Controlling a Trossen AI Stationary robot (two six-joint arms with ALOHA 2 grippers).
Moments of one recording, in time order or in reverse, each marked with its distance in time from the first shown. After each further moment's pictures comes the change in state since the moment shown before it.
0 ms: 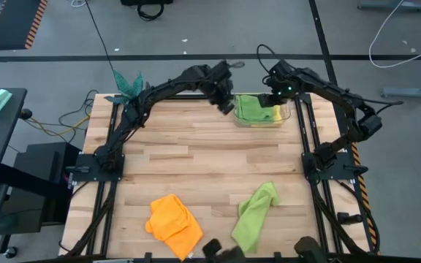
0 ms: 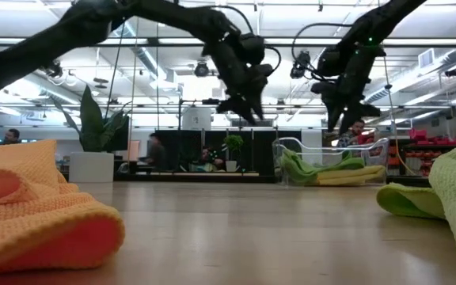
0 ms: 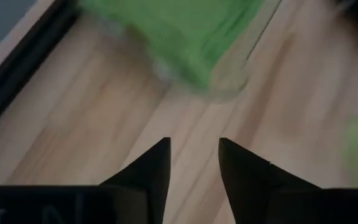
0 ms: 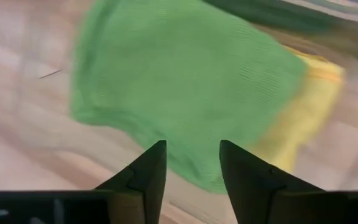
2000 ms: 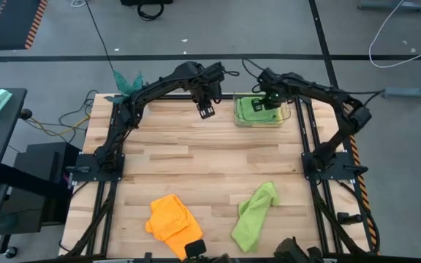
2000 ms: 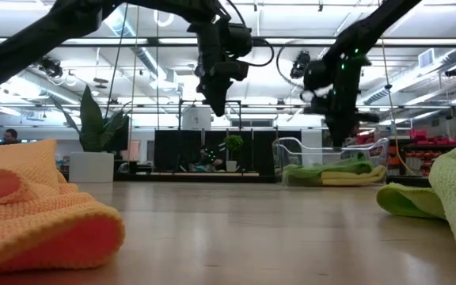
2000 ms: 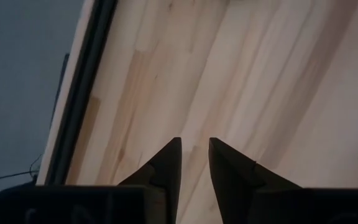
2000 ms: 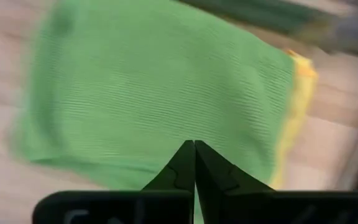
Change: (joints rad) left arm -0.003 -0.092 0.000 -0.319 -0.280 0.314; right arm 0.097 0.118 0.000 0.030 0.260 0.157
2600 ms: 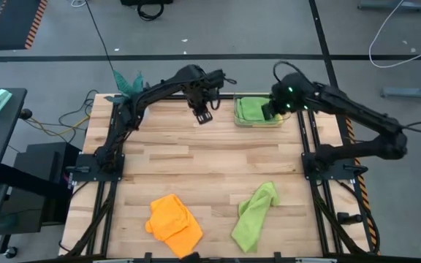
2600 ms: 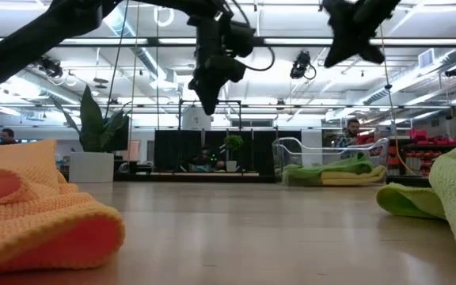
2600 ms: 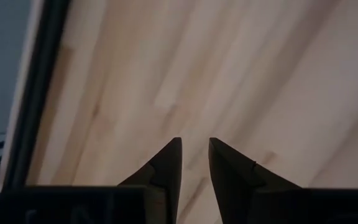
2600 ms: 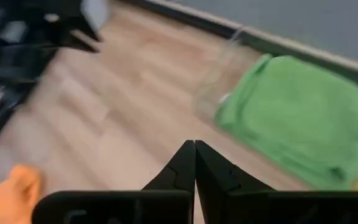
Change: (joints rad) left arm -0.054 0.000 0.000 -0.146 0.000 -0.116; right arm 0.332 -0.518 0.000 -0.001 -0.088 0.083
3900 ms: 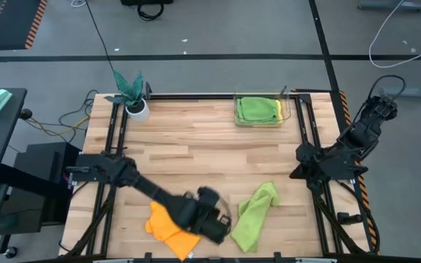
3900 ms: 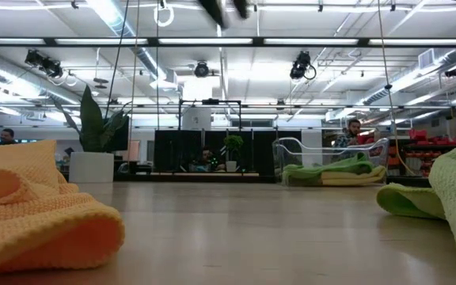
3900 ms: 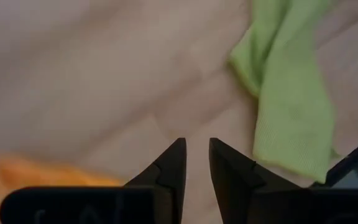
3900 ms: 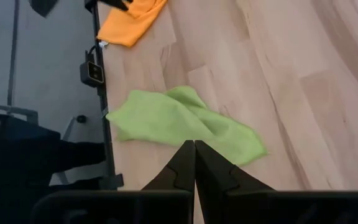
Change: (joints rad) left arm -0.983 0.002 -0.132 0.281 -0.367 -1.589; right arm 1.246 -0.156 0.000 -0.302 0.302 0.426
